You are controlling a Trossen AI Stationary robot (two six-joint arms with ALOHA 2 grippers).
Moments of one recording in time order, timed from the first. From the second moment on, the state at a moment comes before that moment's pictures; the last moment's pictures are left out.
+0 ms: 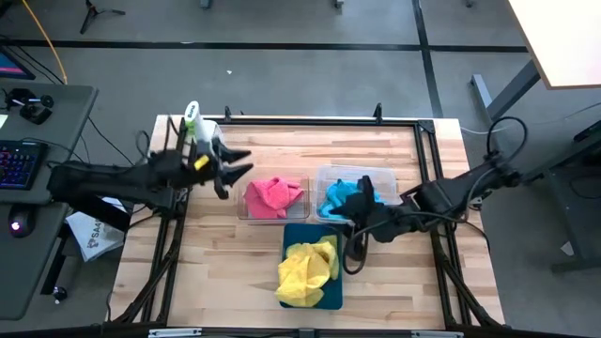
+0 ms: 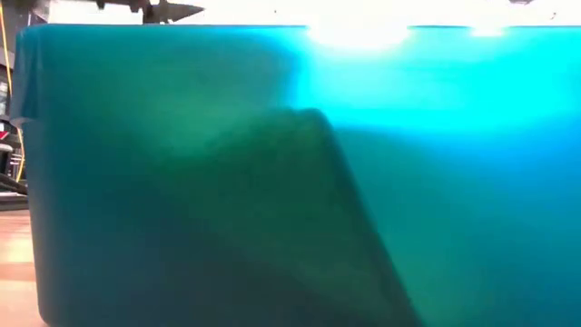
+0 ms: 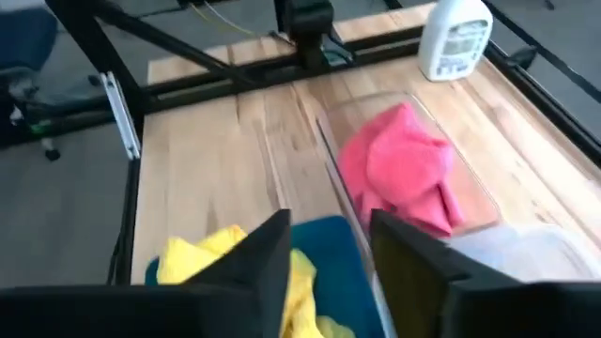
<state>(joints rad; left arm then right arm) 0.02 0.70 0.52 0.27 -0.27 -0.25 0.48 1.50 1.60 -0.79 0.51 0.50</state>
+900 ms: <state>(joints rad) -0.05 0.30 0.01 0.48 -0.35 -0.54 0.78 1.02 0.99 -0.65 0.78 1.16</state>
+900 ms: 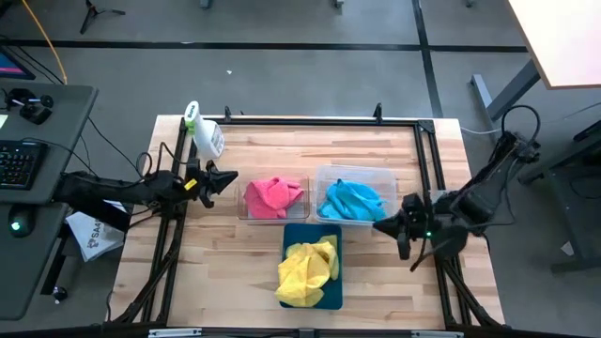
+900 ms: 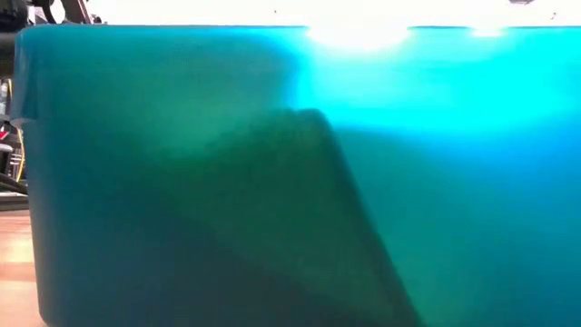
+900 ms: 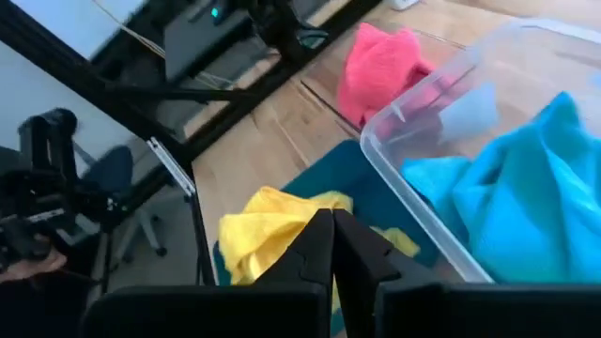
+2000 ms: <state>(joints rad) -0.05 0.30 0.01 0.46 -0.34 -0.55 -0.03 0.12 0.10 0.21 -0.04 0.31</state>
